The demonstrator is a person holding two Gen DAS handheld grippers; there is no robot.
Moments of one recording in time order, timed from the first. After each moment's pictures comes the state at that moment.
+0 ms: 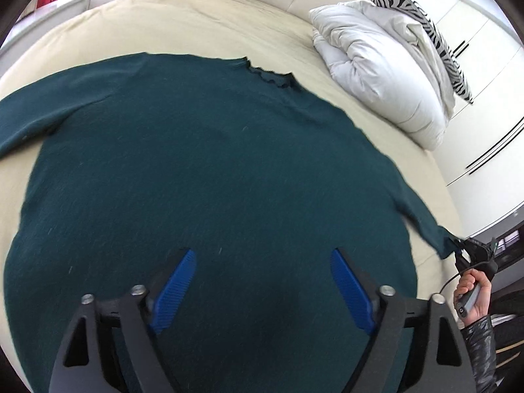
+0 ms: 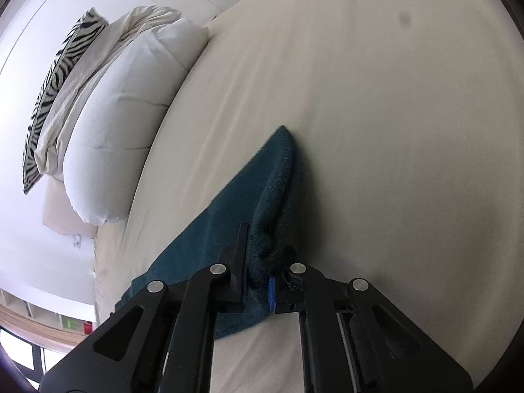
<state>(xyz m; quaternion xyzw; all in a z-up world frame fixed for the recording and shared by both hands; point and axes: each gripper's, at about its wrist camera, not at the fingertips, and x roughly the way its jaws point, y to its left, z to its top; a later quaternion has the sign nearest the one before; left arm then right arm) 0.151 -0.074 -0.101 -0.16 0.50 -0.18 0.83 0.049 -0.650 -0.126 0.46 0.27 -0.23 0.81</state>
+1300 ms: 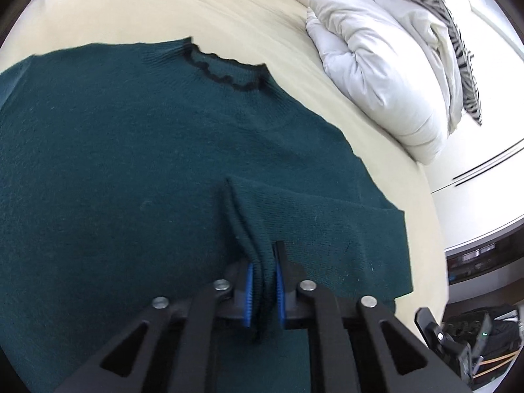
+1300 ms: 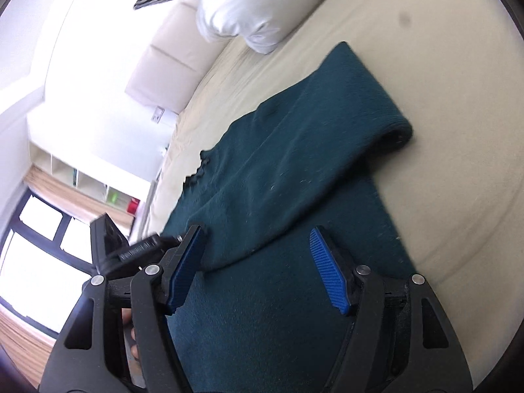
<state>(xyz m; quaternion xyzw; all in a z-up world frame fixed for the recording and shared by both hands) 0.271 -0.138 -0.137 -0.22 0.54 -0.21 0.79 0.121 -0.389 -0.169 0.44 0.32 0.05 0.84</state>
